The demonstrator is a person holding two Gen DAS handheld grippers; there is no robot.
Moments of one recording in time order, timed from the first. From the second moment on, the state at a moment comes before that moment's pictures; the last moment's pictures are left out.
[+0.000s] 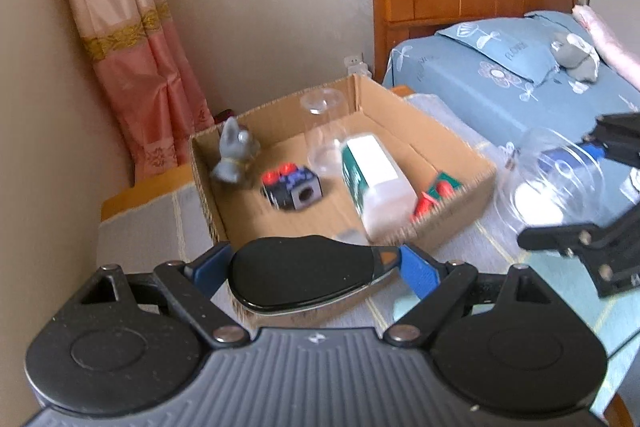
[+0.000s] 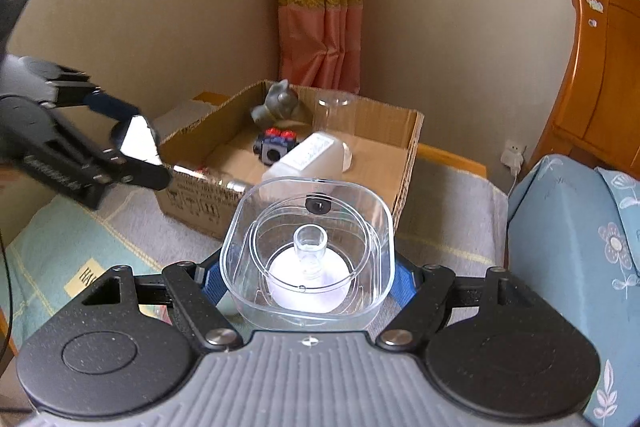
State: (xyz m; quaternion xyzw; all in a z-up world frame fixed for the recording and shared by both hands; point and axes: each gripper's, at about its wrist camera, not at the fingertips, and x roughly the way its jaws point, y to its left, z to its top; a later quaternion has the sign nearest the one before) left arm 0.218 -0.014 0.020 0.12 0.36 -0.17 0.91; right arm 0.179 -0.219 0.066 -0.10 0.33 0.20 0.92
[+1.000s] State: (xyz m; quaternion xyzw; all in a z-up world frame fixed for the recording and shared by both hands) left arm 0.216 0.018 0.013 0.07 0.36 -0.13 0.92; right arm 0.305 -0.202 0.081 -0.12 0.33 0.16 0.92
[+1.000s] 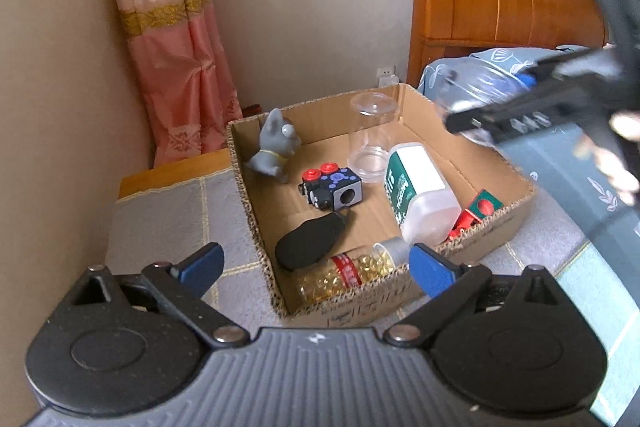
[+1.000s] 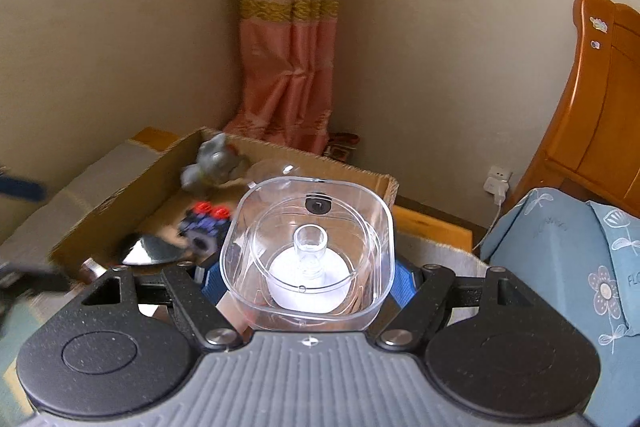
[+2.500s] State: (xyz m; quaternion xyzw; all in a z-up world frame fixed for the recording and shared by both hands) left arm 0.133 0.039 -0.019 0.06 0.36 -0.05 0.93; right arm 0.203 -0.166 0.003 -0.02 0.41 0.15 0.90
